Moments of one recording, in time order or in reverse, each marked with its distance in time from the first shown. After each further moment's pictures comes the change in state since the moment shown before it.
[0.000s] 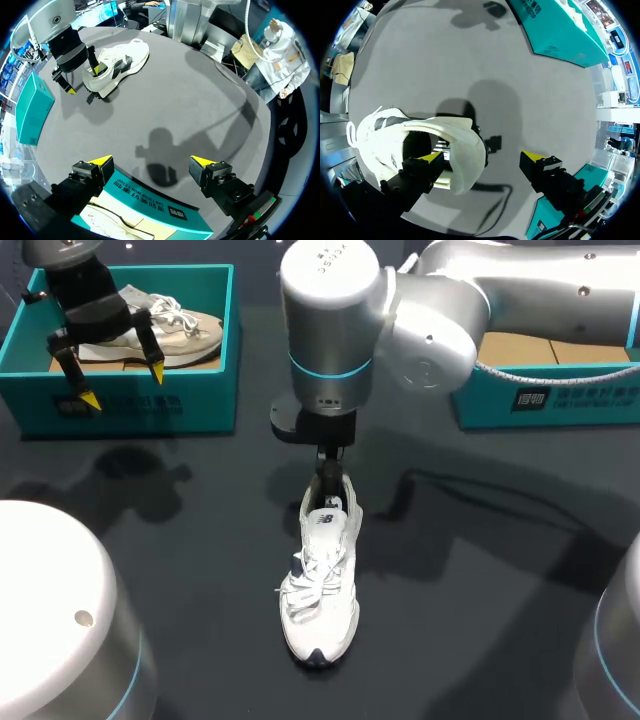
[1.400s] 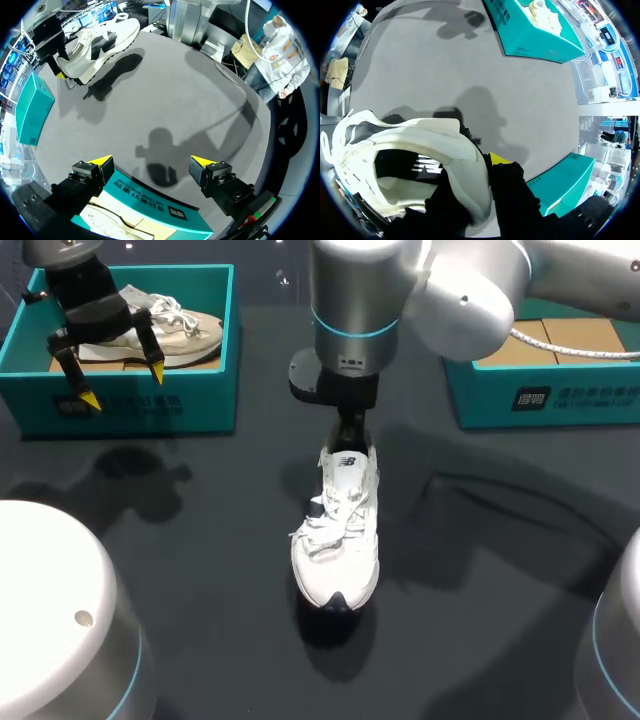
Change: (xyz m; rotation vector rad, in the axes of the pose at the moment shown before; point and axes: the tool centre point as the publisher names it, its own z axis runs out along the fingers) left arm 0.000 0.000 0.000 0.000 0.000 0.000; right arm -0.029 -0.024 -0.064 -0.021 -0.080 0.027
